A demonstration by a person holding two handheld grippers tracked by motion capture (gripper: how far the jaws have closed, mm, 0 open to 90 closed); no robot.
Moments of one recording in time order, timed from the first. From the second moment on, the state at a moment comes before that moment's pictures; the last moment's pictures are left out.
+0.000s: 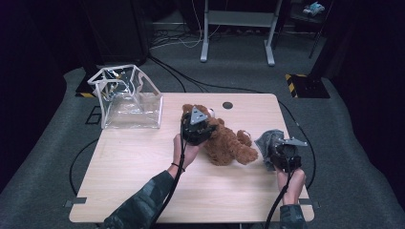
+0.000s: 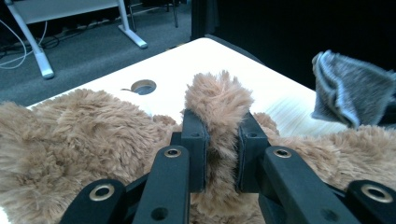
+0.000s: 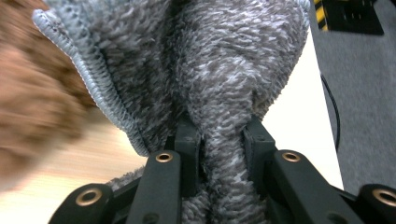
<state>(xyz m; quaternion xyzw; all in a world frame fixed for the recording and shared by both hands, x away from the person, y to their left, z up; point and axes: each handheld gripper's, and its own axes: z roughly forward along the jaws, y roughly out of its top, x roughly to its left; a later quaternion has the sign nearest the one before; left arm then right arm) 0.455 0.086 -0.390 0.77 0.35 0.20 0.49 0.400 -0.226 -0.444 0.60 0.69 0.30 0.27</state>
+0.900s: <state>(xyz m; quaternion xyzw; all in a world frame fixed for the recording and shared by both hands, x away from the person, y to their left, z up) 0.471 0.101 -0.404 0.78 0.37 0.20 0.48 0.440 -0.108 -0.424 0.52 0.75 0.29 0.27</state>
